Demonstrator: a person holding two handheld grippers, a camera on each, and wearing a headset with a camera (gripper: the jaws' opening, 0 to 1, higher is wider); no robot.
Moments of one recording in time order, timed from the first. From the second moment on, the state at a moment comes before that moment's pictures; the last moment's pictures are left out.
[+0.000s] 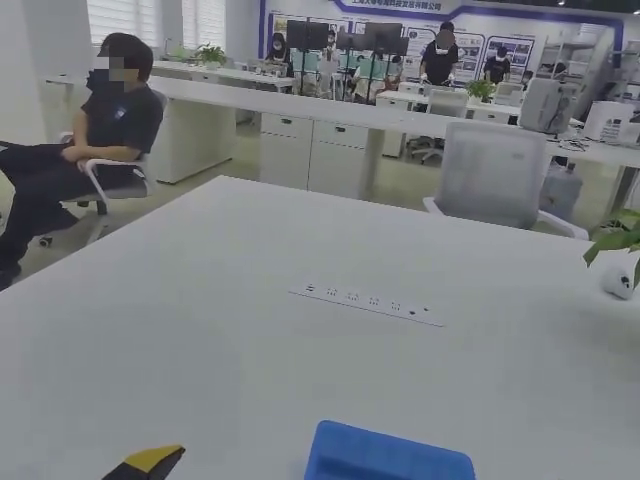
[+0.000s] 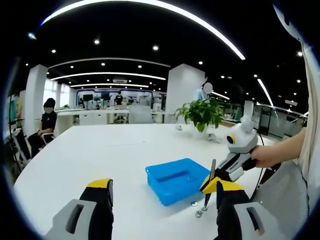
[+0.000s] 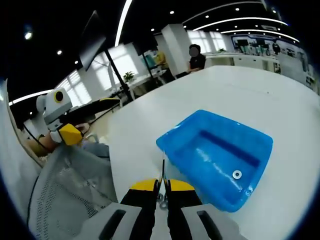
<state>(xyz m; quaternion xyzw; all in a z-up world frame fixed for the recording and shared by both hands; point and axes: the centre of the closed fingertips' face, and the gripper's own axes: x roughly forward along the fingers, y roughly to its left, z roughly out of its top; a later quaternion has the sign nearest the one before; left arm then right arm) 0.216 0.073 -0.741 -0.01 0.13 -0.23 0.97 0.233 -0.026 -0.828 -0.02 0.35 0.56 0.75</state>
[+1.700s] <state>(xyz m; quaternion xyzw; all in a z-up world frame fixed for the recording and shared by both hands) 0.215 0.072 -0.742 -0.01 0.14 -0.23 0.96 0.216 -0.023 -0.808 -0.08 0.28 0.58 0.76</state>
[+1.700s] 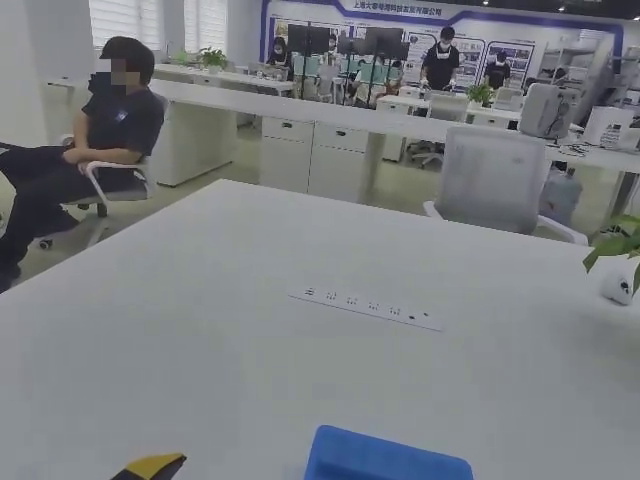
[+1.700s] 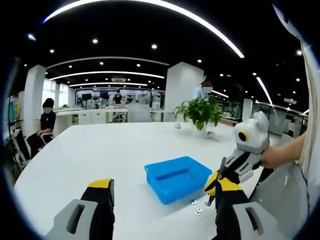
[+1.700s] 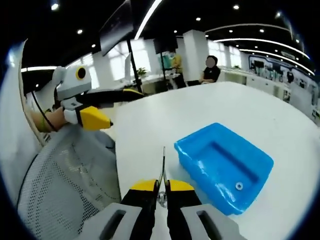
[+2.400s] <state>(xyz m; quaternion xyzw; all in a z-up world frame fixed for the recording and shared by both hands) 0.215 0.073 -0.743 -0.01 0.14 -0.23 0.96 0.261 -0.046 -0.767 0.00 0.27 0.54 0.80</state>
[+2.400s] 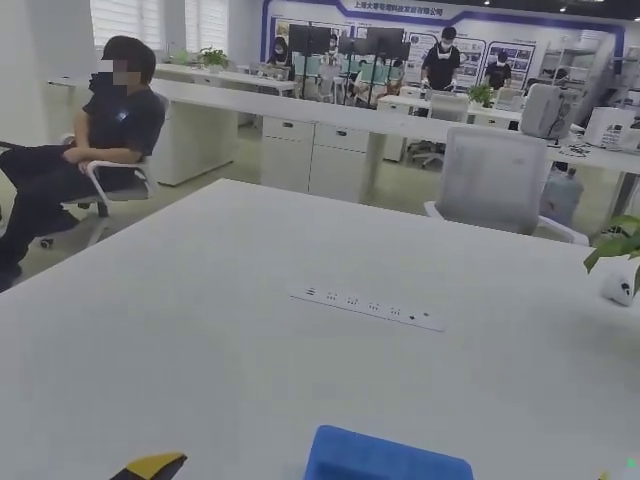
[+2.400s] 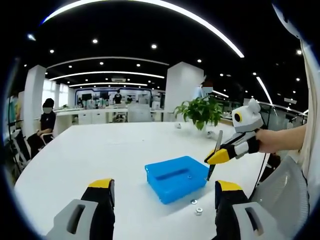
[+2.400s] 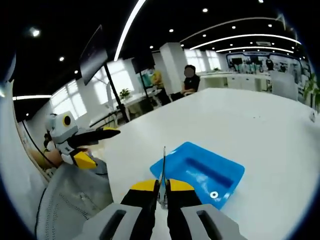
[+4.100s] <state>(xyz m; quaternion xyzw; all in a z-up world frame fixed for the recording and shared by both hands) 0.215 0.074 -0.747 0.00 0.15 -0.23 0.96 0.342 -0.037 -0.822 -0.04 0.34 0.51 0.78</state>
